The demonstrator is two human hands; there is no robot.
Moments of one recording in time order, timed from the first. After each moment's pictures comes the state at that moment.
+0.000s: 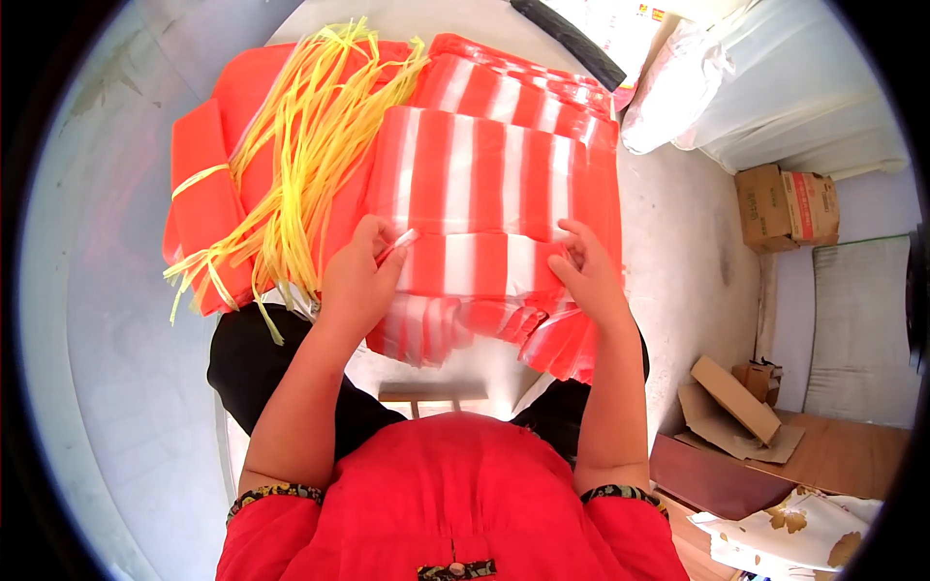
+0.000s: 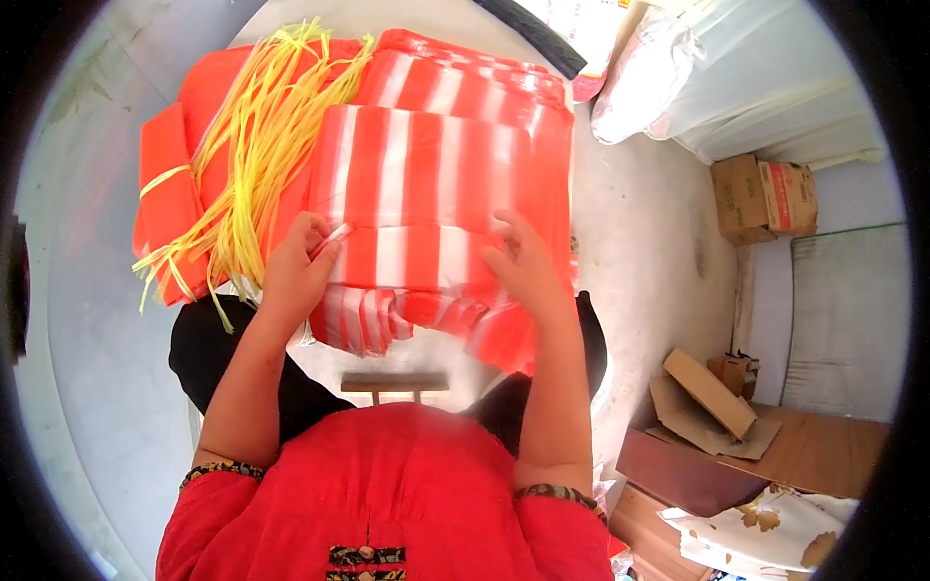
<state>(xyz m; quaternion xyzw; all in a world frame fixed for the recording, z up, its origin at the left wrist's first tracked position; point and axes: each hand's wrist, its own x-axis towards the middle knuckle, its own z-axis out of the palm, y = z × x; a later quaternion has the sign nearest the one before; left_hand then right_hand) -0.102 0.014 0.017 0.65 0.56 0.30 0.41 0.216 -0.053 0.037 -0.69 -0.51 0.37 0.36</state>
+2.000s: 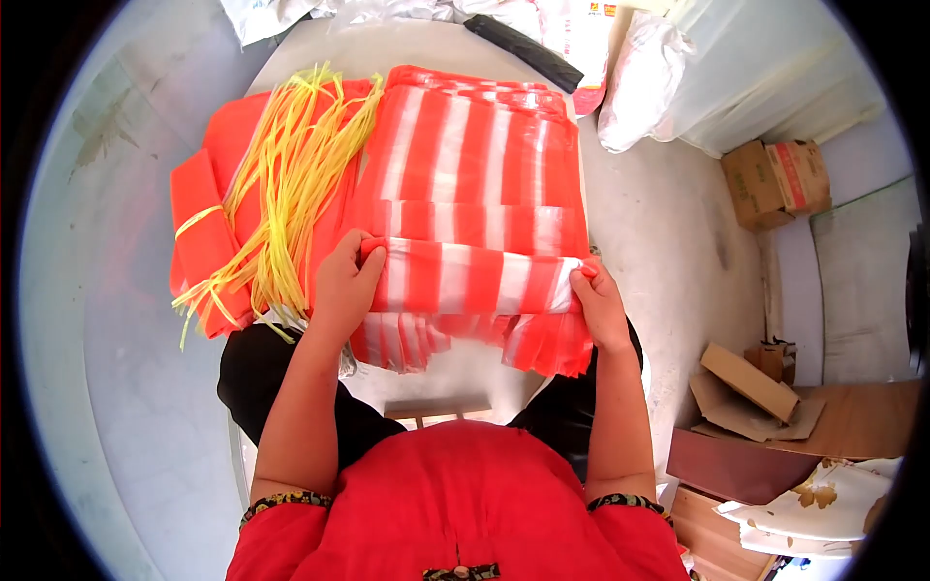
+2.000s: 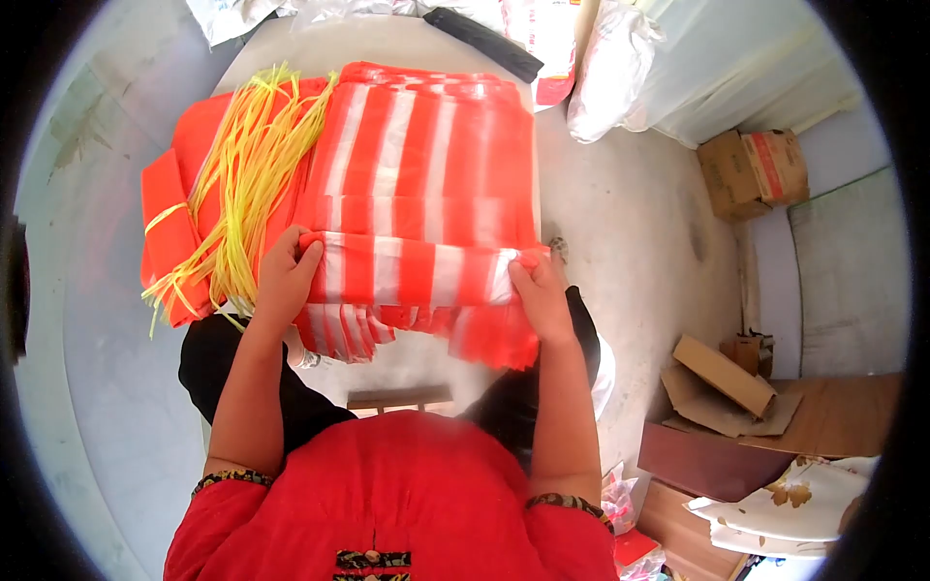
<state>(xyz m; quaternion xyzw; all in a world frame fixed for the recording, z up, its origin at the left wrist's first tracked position) -0.089 0.016 0.031 0.64 0.50 0.36 0.45 0.273 -0.119 0.010 -0.67 -0.38 0.39 0.51</state>
